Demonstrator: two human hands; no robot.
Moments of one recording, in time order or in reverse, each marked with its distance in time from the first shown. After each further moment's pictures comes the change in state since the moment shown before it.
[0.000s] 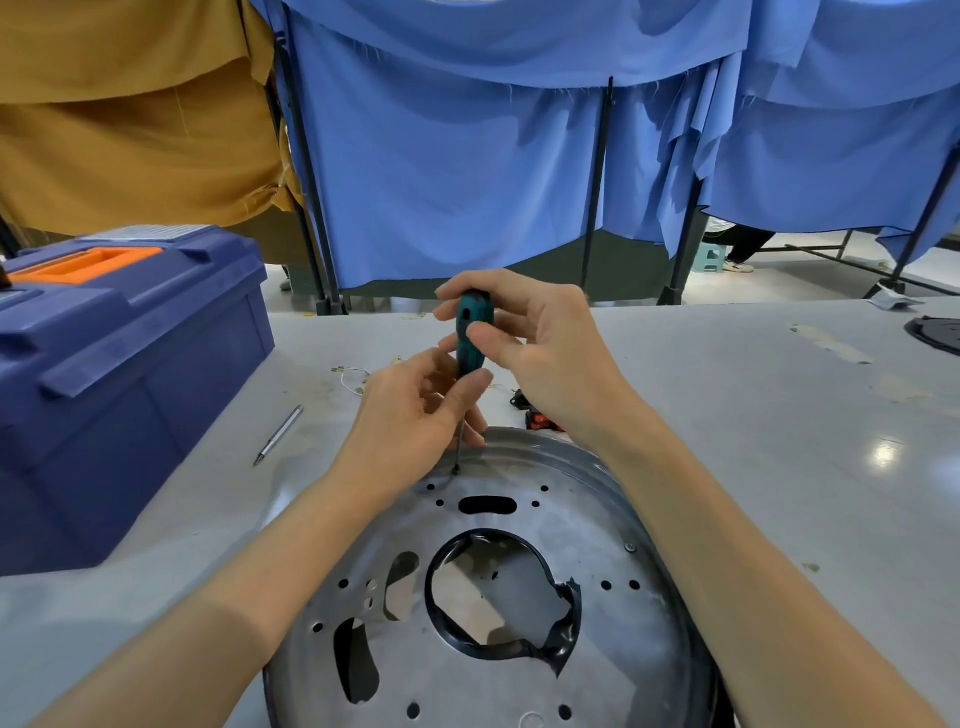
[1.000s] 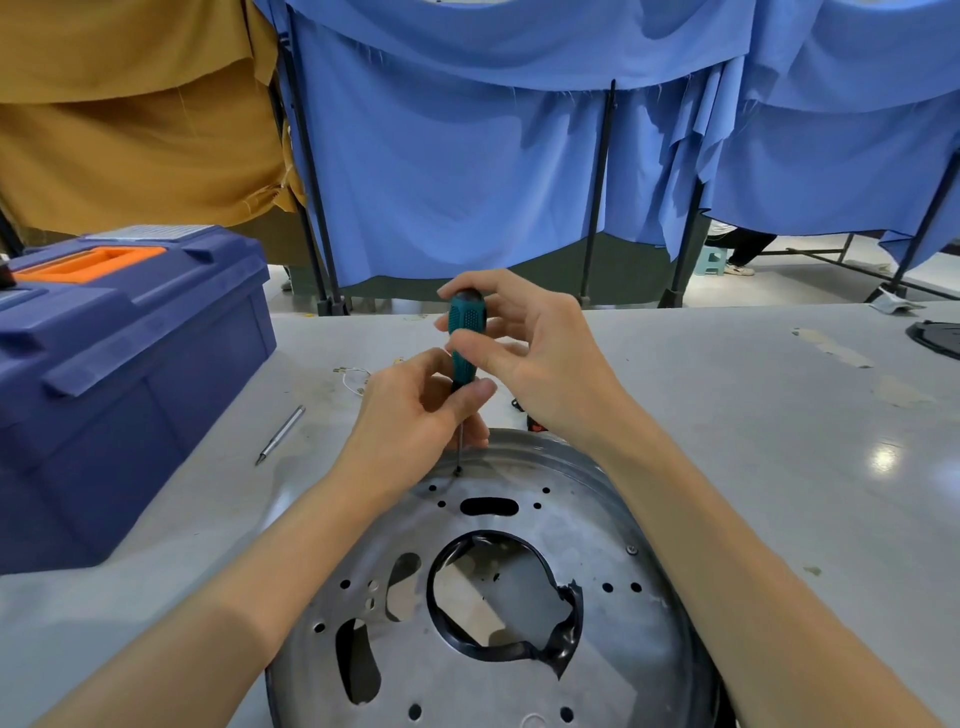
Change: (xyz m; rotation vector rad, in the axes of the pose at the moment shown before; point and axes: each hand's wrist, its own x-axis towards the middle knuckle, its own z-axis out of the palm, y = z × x) left_hand 0.000 0.001 -0.001 0.003 -0.011 0.004; right_hand -0.001 0.001 0.004 -0.026 -0.007 0.015
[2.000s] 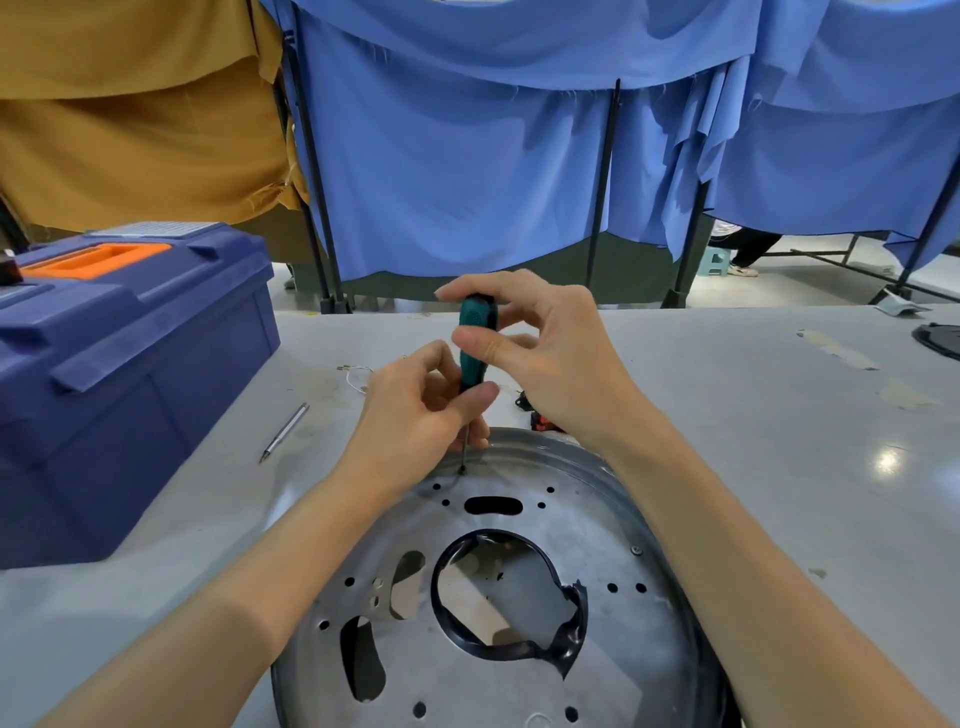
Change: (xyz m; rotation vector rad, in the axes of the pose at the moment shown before) left_hand 0.000 -0.001 -0.002 -0.070 0.026 -0.029; right_hand 0.000 -0.003 -0.002 -0.008 0.020 -0.030
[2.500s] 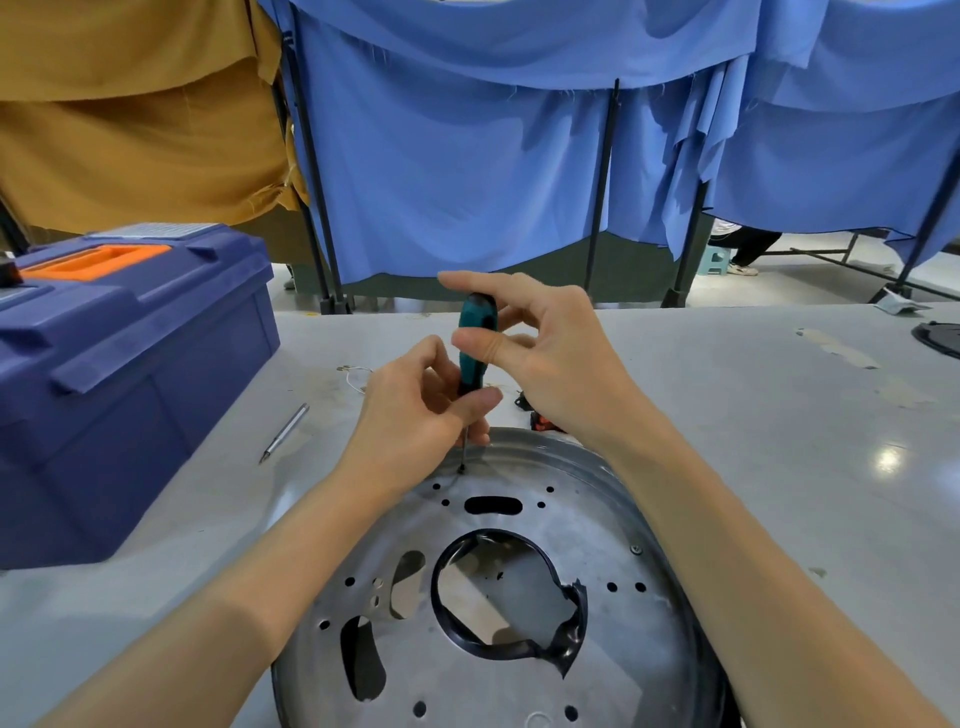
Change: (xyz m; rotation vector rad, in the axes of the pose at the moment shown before) left_hand 0.001 -0.001 0.000 0.057 0.031 0.037; right_hand 0.001 0.001 -0.001 -0.059 0.003 0.020
